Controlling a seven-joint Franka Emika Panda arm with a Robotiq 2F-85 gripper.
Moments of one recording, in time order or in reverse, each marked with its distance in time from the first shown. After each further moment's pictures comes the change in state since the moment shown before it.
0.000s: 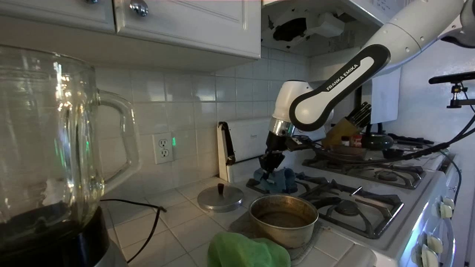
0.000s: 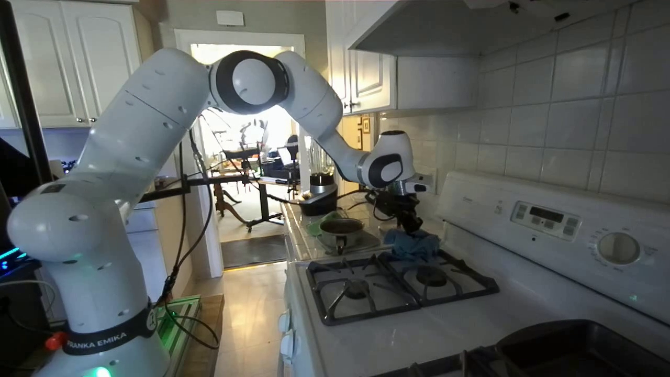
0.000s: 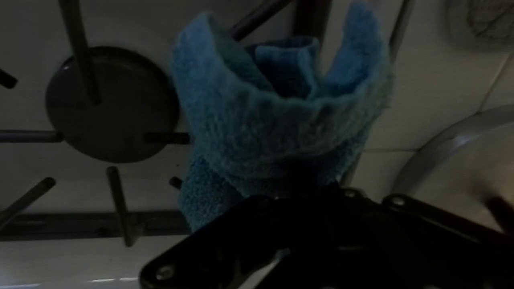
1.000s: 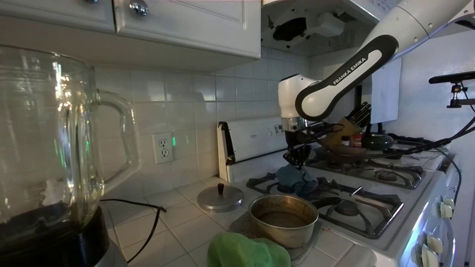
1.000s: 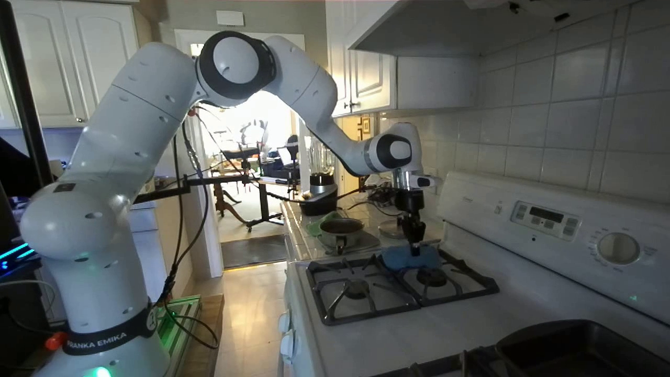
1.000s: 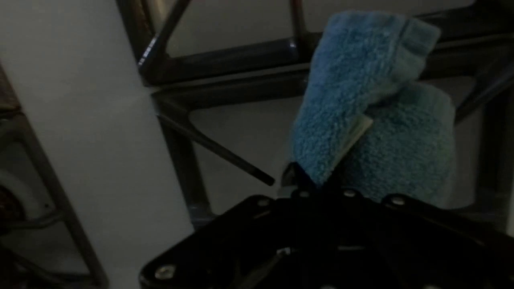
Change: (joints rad) arm 0.121 -0.078 -0.225 0.000 -0.173 -0.423 0.305
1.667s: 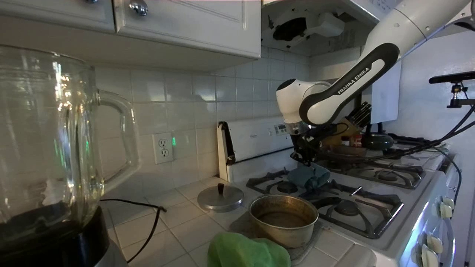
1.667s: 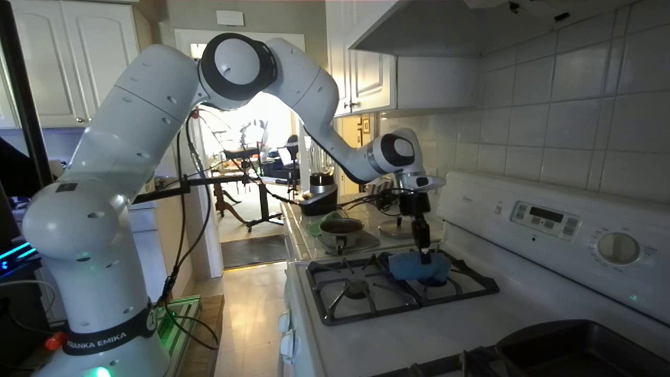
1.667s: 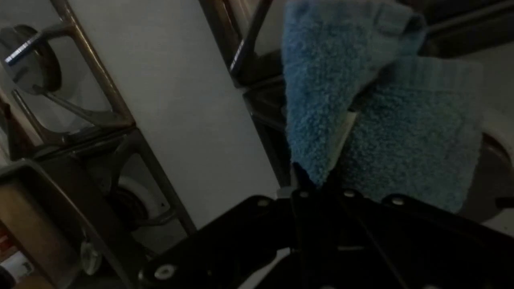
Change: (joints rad) arm 0.021 0.020 -0.042 0.019 -0.208 -0.094 0.289
